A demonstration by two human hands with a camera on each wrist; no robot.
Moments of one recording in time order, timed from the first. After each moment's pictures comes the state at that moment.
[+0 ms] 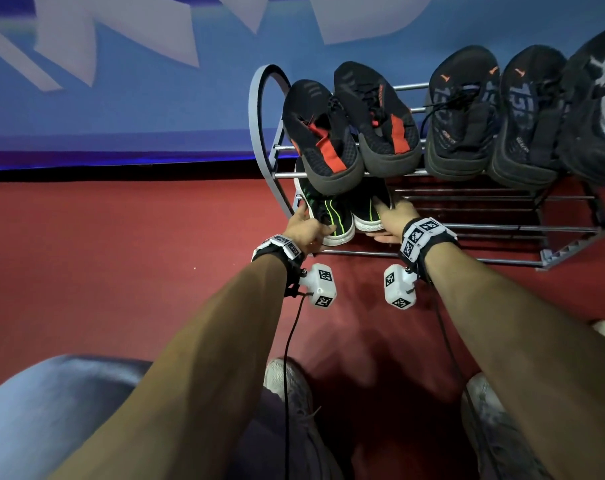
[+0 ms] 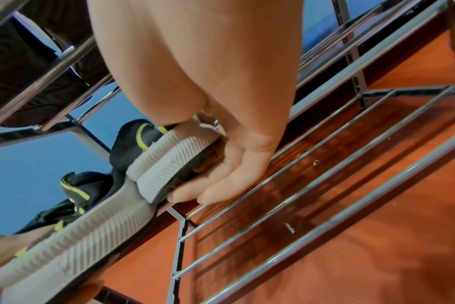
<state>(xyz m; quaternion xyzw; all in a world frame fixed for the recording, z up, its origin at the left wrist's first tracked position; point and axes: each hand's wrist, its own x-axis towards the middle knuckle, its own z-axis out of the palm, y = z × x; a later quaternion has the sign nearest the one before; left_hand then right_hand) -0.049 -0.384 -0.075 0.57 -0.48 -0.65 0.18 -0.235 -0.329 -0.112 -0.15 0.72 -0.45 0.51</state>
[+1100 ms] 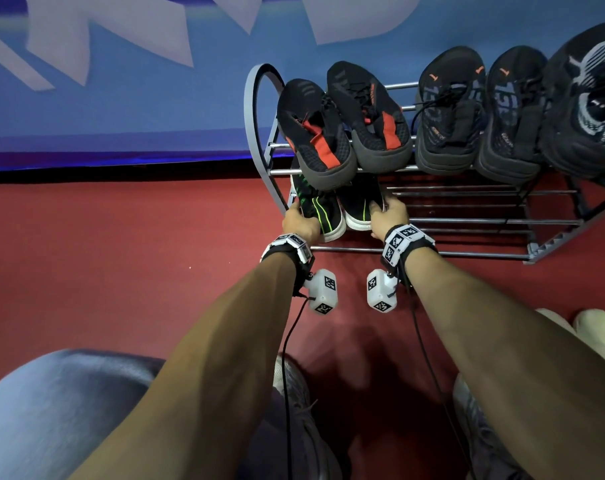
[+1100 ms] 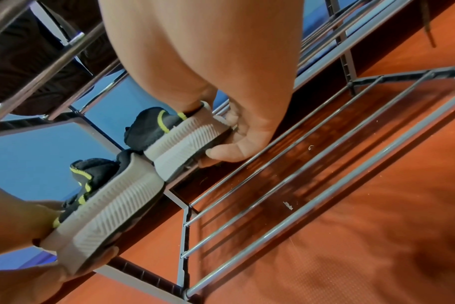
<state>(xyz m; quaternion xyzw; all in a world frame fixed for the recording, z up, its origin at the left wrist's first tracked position) -0.059 -0.383 -0.088 0.65 -0.56 -0.46 0.23 -0.220 -0.325 -0.132 -0.21 0.78 -0.48 0.34</state>
